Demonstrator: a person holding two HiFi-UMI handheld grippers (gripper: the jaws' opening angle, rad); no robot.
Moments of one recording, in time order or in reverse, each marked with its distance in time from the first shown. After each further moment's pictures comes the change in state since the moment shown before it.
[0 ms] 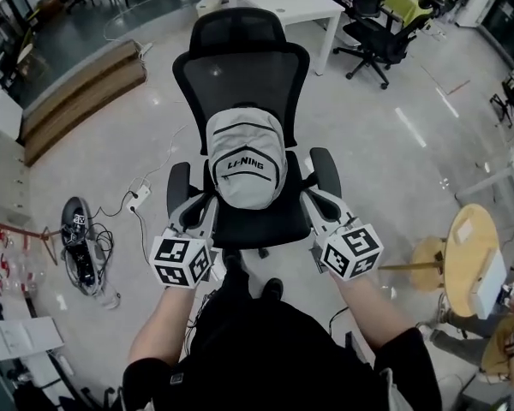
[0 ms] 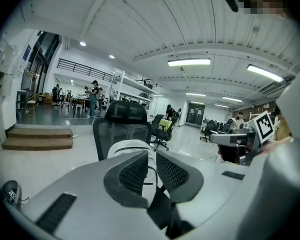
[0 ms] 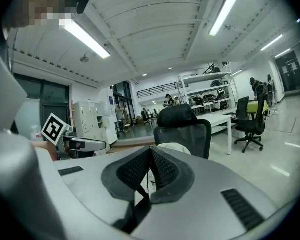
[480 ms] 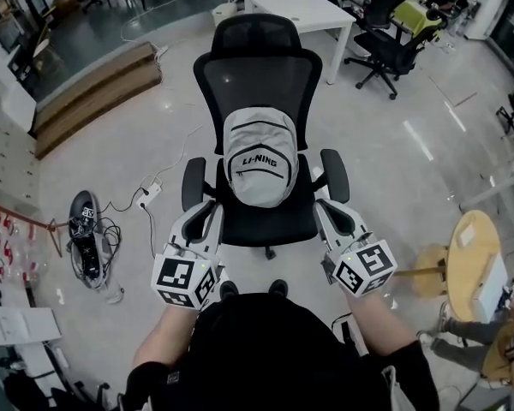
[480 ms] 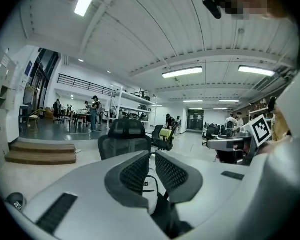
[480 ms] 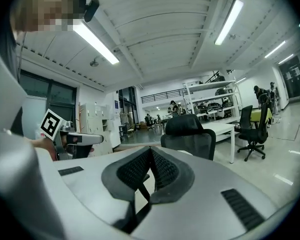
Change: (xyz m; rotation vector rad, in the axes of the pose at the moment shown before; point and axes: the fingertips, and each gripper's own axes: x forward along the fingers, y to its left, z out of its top) left arm -0.095 -0.031 0.037 0.082 -0.135 0.030; right arm -0.056 0.059 0.019 -0.050 -0.070 0.037
